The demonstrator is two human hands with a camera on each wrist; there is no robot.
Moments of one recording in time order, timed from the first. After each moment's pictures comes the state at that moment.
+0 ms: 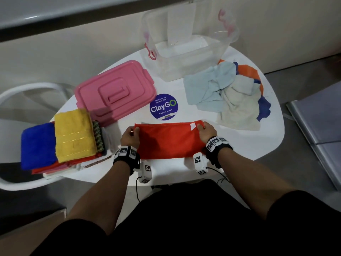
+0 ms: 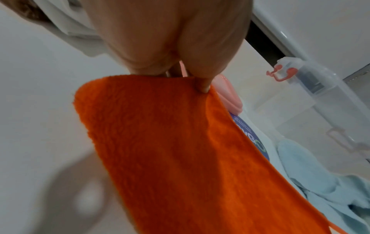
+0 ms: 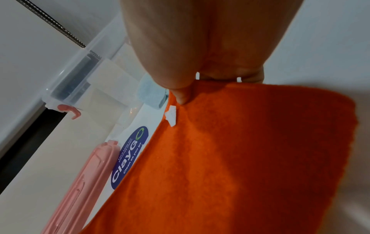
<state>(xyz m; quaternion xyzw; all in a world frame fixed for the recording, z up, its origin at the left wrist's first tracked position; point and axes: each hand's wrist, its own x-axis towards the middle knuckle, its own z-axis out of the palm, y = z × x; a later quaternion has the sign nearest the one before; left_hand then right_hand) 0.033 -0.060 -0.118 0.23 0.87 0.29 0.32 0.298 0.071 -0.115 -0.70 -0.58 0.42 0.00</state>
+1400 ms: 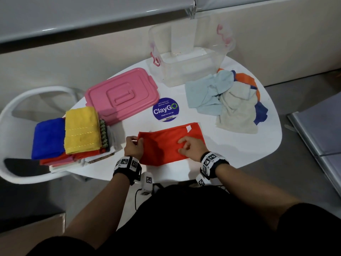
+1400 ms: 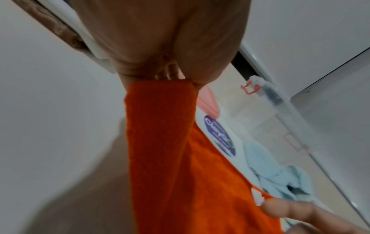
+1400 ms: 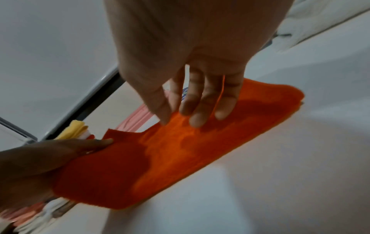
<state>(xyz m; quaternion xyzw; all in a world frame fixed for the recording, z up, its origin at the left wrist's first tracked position) 0.063 -0.105 -0.103 0.19 0.85 0.35 0.35 0.300 0.000 -0.102 -0.48 -0.72 0.50 0.03</state>
